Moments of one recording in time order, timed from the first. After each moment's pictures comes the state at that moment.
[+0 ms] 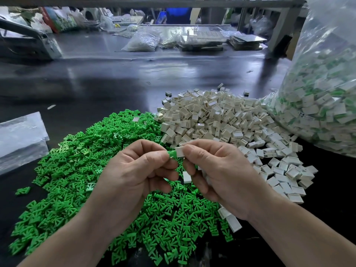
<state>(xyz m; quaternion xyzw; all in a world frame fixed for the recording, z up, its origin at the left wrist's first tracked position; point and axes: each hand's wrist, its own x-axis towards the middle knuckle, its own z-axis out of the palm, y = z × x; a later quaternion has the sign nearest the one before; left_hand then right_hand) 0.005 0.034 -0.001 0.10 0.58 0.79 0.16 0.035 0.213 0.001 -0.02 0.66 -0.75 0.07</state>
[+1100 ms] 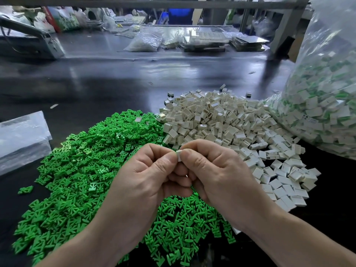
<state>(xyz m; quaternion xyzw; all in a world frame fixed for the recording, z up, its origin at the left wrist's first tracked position) 0.018 0.047 -0.007 0.12 0.55 0.81 0.14 0.043 0.201 0.002 -0.08 0.68 -0.73 -0.01</state>
